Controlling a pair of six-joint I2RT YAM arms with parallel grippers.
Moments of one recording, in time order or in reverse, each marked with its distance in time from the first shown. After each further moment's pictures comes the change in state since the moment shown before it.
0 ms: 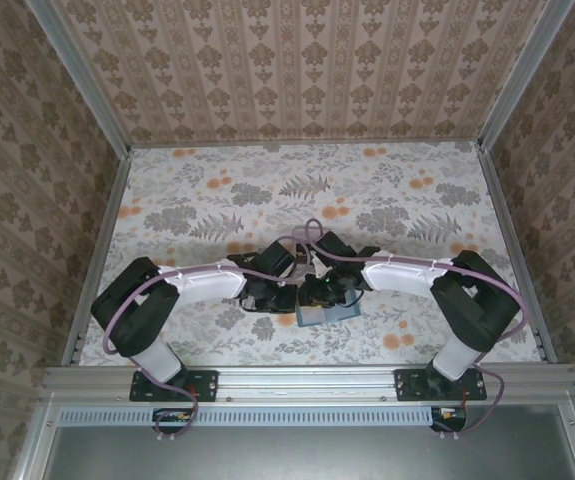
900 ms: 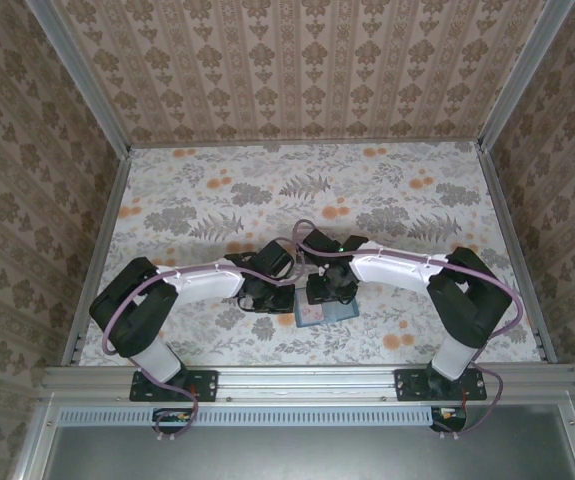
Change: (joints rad) left arm 0.014 -0.006 -0.006 -0.011 0.021 -0.003; right arm 0.054 0.032 0.187 -0.403 0.399 -0.103
